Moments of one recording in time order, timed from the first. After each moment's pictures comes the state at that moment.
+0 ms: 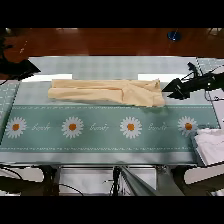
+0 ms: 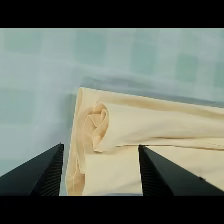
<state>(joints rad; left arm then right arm) 0.39 -1.65 1.54 1.00 -1.14 -1.22 -0.30 -1.73 1.32 -0.84 1.33 1.25</state>
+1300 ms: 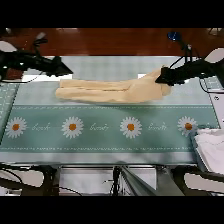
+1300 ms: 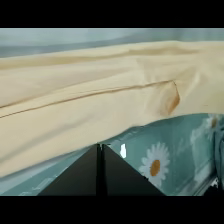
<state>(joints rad) 0.07 -1.66 1.54 0.70 -1.33 -1.22 -0.05 -1.42 1.32 -1.00 1.19 1.37</state>
